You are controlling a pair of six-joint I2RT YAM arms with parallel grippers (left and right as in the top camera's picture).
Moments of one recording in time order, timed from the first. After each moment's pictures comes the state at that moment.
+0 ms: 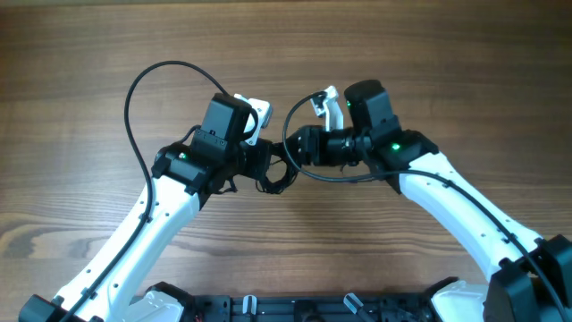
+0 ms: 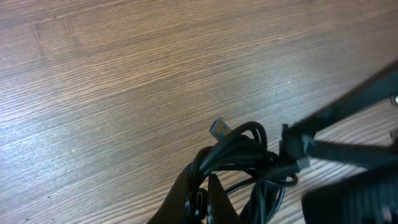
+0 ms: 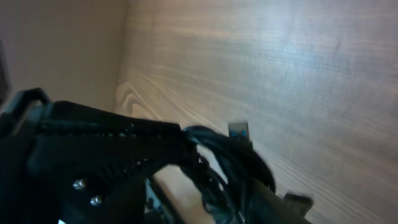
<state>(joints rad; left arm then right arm) -0.46 1.33 1.04 -0.70 0.15 -0.18 0.48 1.50 1.00 -0.31 -0.72 0.63</state>
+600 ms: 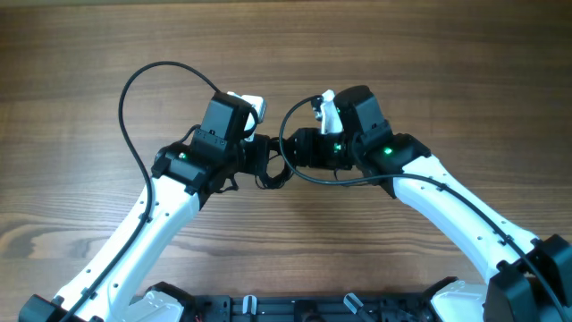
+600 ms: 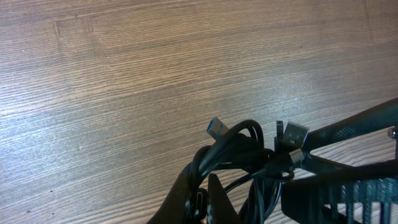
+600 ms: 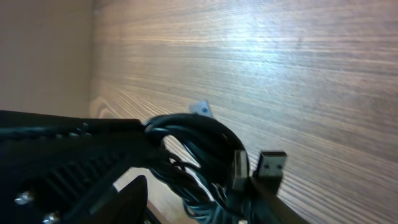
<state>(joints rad) -0.46 1.33 1.04 -0.68 0.10 -0.27 0.53 1.51 1.00 -0.32 -0.57 0.68</state>
